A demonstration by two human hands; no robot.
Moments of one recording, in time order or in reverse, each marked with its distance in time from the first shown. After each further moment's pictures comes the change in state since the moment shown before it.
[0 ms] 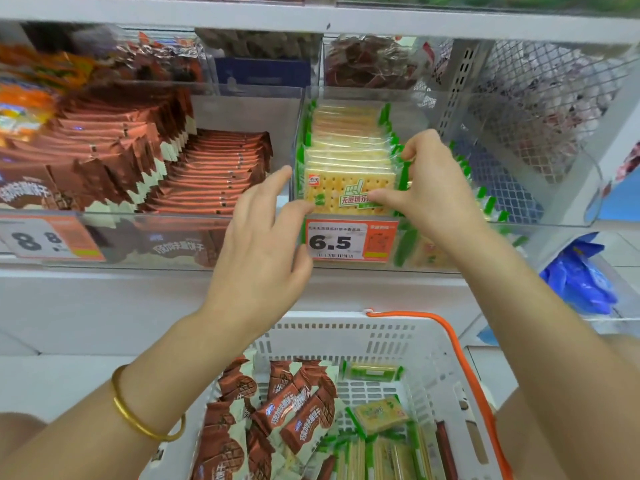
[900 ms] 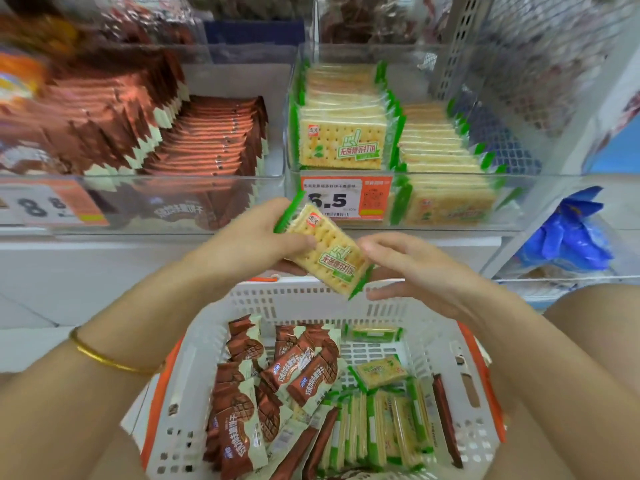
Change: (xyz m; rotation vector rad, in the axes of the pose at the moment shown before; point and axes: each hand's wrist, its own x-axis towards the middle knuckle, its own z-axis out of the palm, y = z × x) left_hand -0.009 0.002 -0.009 -0.899 -0.537 -0.563; right_hand -0.101 0.032 0.030 0.833 -0.721 0.416
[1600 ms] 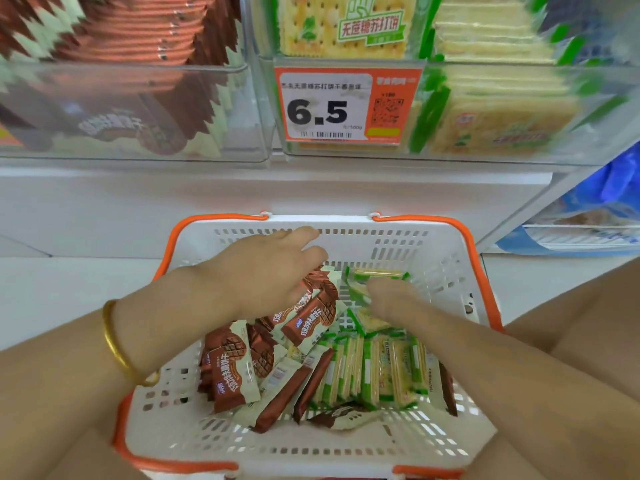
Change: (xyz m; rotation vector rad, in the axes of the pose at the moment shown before) left_hand 0.020 -0.083 0.039 1.360 -0.427 0.126; right_hand 0.088 0.190 0.025 -1.271 -0.185 0.359
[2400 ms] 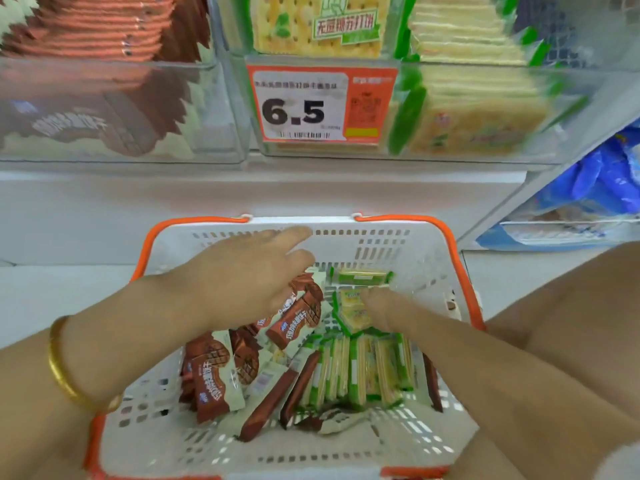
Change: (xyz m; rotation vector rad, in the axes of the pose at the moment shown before) left_hand -0.002 0.000 -0.002 0.066 0.050 0.085; right_hand 0.028 0.040 0.043 -0.077 -0.119 -0.085
